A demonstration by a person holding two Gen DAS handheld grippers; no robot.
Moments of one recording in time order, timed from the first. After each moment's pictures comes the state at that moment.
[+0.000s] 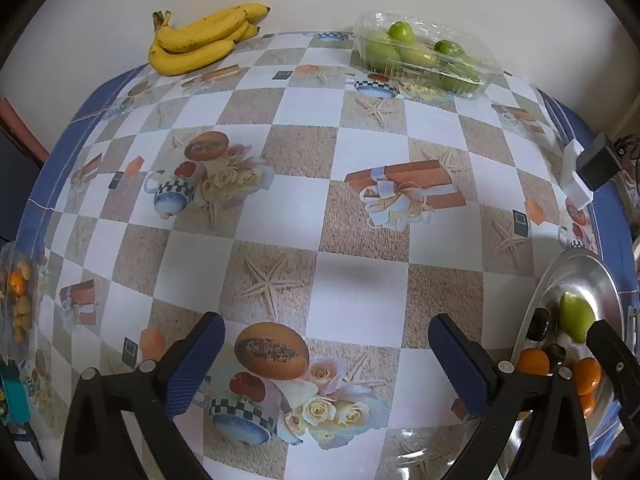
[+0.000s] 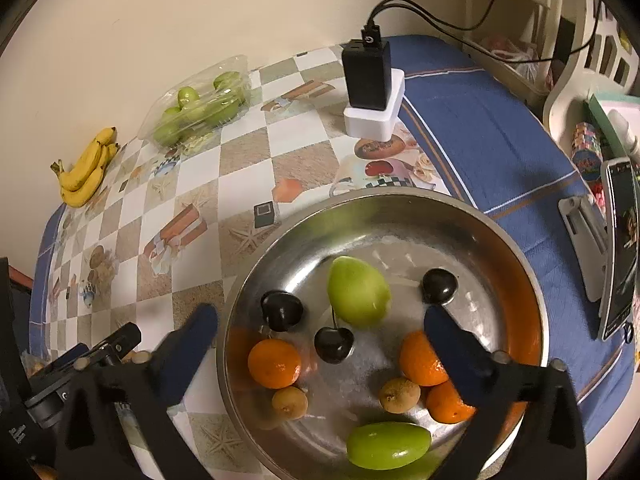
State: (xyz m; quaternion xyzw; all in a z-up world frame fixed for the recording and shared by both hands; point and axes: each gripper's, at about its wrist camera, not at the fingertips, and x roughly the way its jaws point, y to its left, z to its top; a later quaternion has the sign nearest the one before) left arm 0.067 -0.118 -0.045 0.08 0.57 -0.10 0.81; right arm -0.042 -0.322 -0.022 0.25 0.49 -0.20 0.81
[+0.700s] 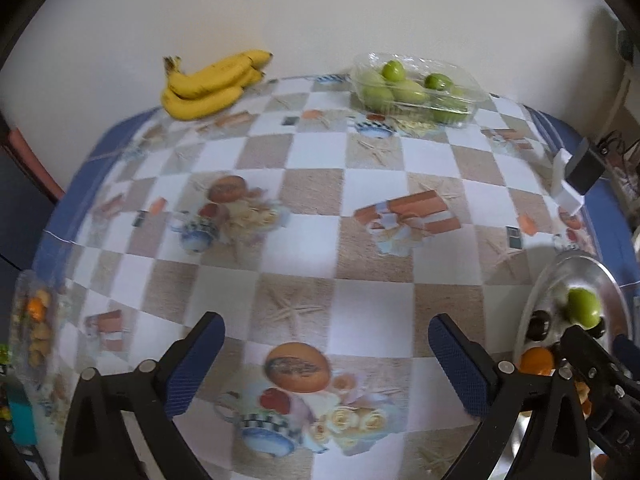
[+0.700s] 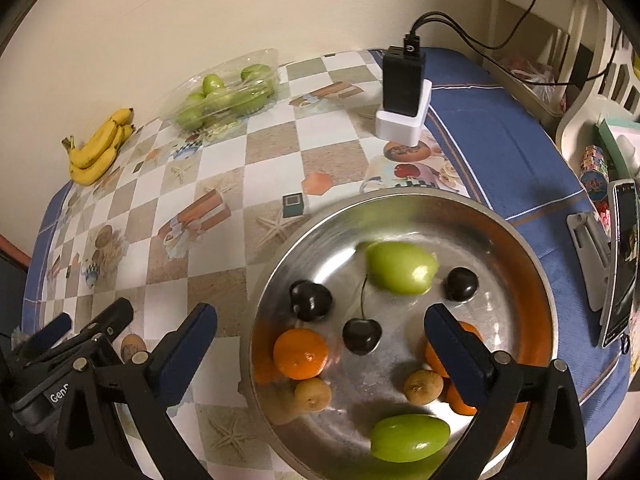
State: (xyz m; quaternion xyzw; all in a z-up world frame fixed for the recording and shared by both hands) left arm 0.052 -0.110 -0.020 0.11 0.50 -0.10 0.85; right arm -0.035 -0.294 -0.017 0.22 0.49 -0.19 0.82
